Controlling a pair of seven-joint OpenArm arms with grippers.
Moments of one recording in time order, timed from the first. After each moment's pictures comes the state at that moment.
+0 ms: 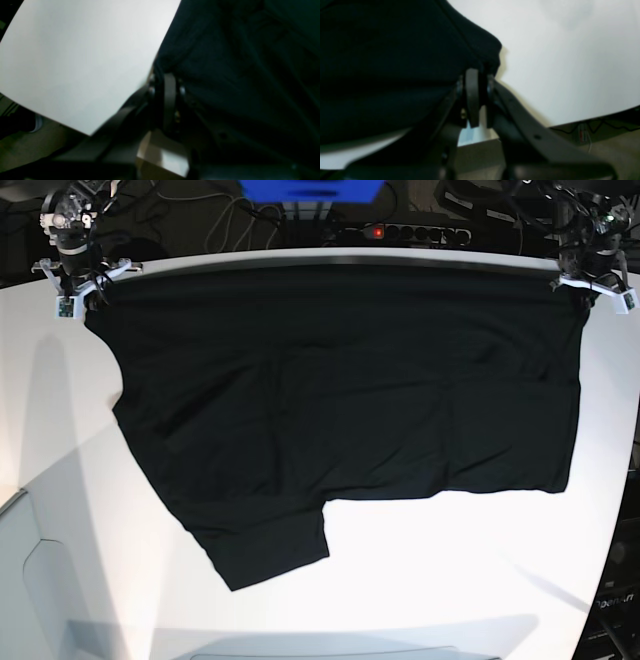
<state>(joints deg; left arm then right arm) 18.2 -7.1 -65.7 86.6 -20.3 -39.5 39.6 -25.3 -8.2 48.9 100.8 -6.1 39.4 -27.4</state>
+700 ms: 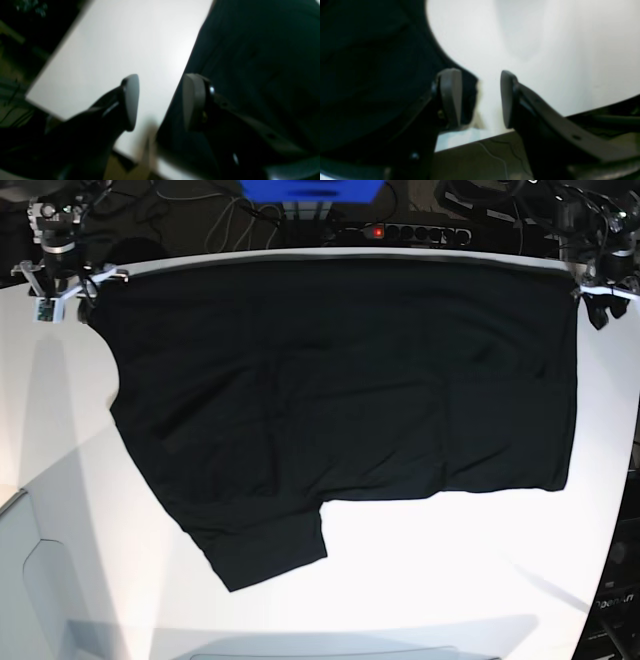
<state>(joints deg) 17.8 -7.3 -68.5 92.9 -25.5 -38.8 39.2 -26.4 -9.9 51.6 112.0 -1.3 39.5 -29.6</state>
